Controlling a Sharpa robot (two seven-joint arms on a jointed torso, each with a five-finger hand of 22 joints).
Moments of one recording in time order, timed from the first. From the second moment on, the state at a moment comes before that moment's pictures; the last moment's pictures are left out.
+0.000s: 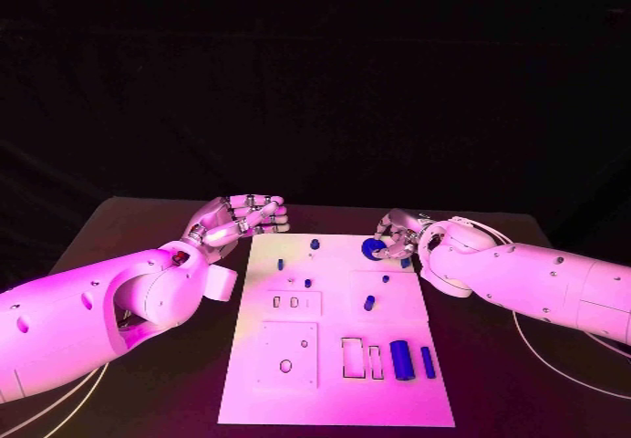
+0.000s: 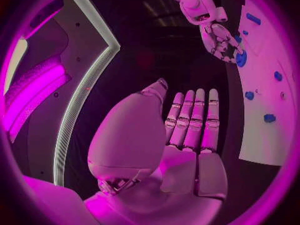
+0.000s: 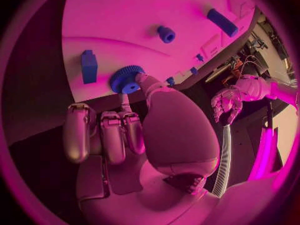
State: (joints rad) left arm 1.17 -0.90 0.01 1.59 -0.05 -0.21 0.44; left_hand 1.52 -0.11 0.26 0.28 0.10 0.83 0.21 0.25 0.15 0.97 0.20 0.10 0.07 0.86 0.17 0.25 0.21 0.17 0.77 0.29 0.25 0.09; right arm 1.27 -0.66 -0.16 1.24 -1.27 -0.33 -0.27; right_hand 1.37 -0.19 0.27 0.16 0.30 0.81 0.16 0.31 0.40 1.46 0.08 1.56 1.31 1.47 0.00 1.56 1.31 0.07 1.43 0.11 1.40 1.31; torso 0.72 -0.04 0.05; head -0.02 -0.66
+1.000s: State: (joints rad) left arm 1.17 -0.90 0.01 1.58 -0.08 -0.20 0.43; left_hand 1.51 -0.12 0.26 0.28 0.10 0.83 0.21 0.25 0.15 0.97 0.20 0.10 0.07 0.86 0.17 0.24 0.21 0.17 0.77 0.29 0.25 0.09; right arm 1.28 -0.65 -0.17 1.33 -1.38 -0.44 -0.26; right_hand 1.36 -0.19 0.43 0.14 0.23 0.91 0.15 0.29 0.38 1.47 0.07 1.56 1.31 1.47 0.00 1.57 1.31 0.06 1.44 0.10 1.41 1.31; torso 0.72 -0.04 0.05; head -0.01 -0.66
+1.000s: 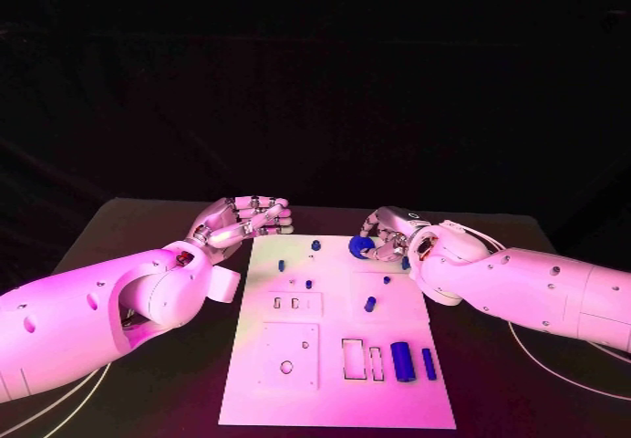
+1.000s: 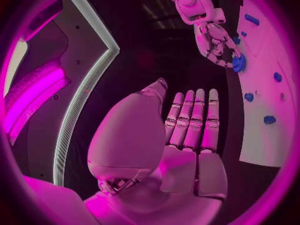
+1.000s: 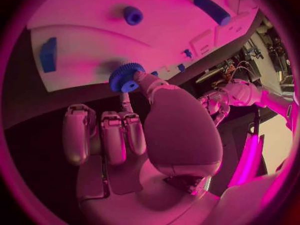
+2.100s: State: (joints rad) left arm 1.17 -0.89 0.01 1.59 -0.09 -0.20 0.43; left_hand 1.51 -0.12 0.26 0.28 0.10 0.83 0.21 0.25 0.15 0.97 0.20 0.10 0.07 0.86 0.17 0.24 0.21 0.17 0.77 0.29 0.25 0.09; right arm 1.23 -0.46 -0.17 1.30 -1.54 -0.49 -0.28; right_hand 1.35 -0.21 0.44 0.13 0.22 0.92 0.14 0.29 0.38 1.47 0.07 1.57 1.31 1.47 0.00 1.57 1.31 0.06 1.45 0.10 1.41 1.31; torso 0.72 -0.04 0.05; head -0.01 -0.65
